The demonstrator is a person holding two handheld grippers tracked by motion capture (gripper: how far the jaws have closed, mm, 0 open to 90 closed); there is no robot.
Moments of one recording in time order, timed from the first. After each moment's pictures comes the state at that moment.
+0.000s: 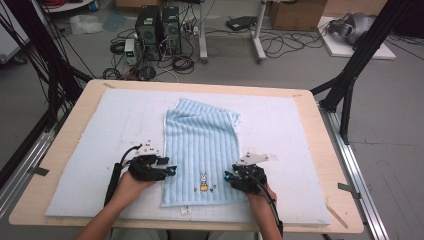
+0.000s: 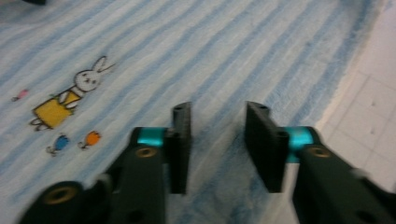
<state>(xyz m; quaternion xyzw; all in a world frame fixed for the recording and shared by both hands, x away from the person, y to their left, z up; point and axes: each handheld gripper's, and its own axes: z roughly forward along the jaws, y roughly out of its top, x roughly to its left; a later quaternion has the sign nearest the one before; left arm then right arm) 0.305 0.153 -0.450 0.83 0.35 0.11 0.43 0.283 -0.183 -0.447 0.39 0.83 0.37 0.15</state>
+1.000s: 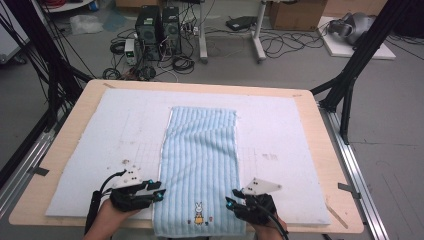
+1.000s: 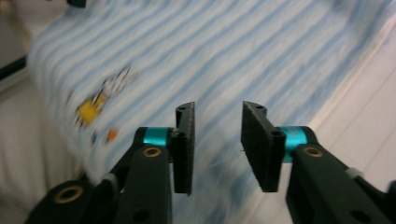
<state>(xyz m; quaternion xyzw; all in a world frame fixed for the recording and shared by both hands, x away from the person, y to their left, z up) 0.239 0.184 -0.442 0.81 0.32 0.09 0.48 0.213 -0.188 -0.430 0.37 0.83 0.41 0.12</state>
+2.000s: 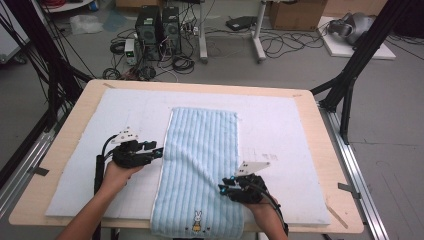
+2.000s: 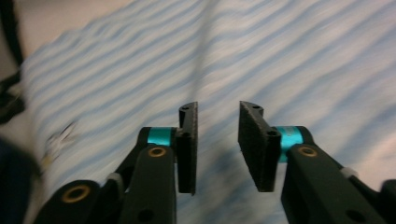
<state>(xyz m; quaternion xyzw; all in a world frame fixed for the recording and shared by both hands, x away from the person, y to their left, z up) 0.338 0.197 -0.428 0.76 0.39 0.13 0.51 0.266 -0.186 -0.434 0.33 0.84 0.42 0.07</state>
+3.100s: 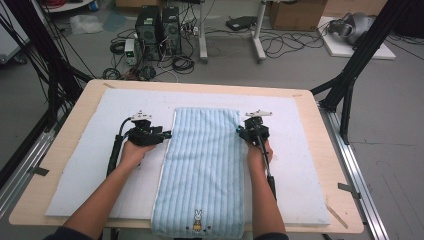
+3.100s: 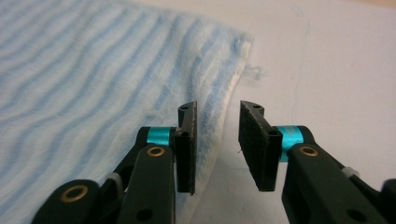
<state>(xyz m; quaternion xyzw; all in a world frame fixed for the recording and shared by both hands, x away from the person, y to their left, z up) 0.420 0.177 -0.444 0.74 0.47 0.13 0.47 0.424 -0.207 -0.437 0.51 0.74 0.36 0.24</state>
